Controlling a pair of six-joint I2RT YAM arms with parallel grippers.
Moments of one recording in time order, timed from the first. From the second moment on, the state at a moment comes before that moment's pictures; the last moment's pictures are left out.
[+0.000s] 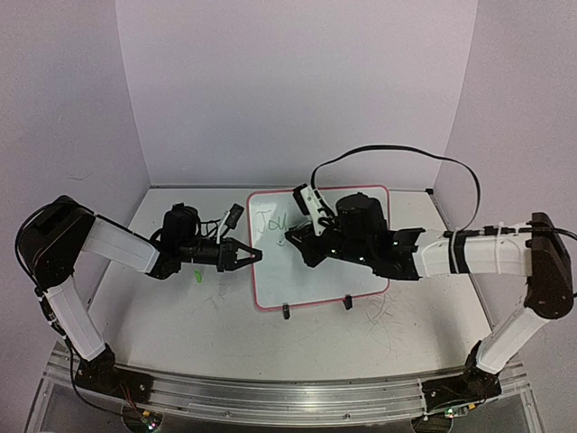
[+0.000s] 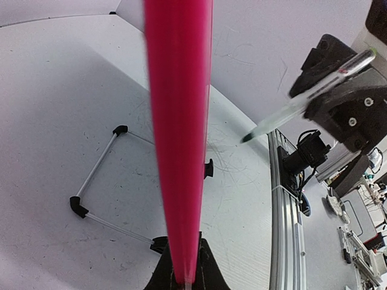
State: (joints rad) left arm -0.57 1.73 0.75 0.65 0.83 -0.34; right arm 0.95 1.61 1.06 0.20 0.06 0.11
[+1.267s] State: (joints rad) left arm -0.57 1.72 0.75 0.64 0.82 -0.33; right arm 0.86 1.59 1.11 0.24 0.12 0.02
